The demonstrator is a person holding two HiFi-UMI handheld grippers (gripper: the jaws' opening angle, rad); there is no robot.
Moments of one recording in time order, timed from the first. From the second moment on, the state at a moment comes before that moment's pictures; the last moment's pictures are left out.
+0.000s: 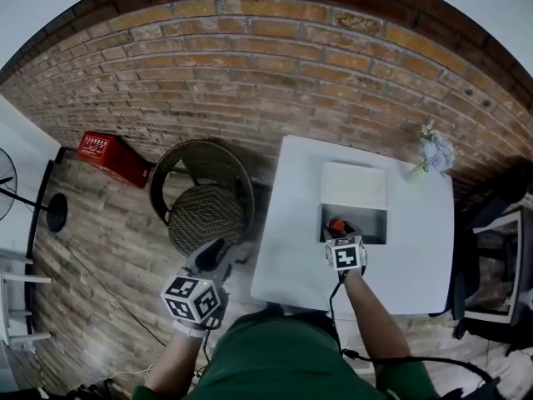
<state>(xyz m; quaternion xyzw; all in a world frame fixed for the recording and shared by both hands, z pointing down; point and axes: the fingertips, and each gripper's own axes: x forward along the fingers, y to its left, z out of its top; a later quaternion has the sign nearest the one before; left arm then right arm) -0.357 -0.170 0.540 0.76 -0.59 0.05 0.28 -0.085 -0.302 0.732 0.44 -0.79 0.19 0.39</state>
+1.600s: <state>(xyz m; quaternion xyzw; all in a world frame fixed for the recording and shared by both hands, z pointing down) -0.155 -0.196 0.534 0.81 -0.50 0.05 0.30 0.024 -0.264 0.540 0.42 -0.85 0.32 0.03</state>
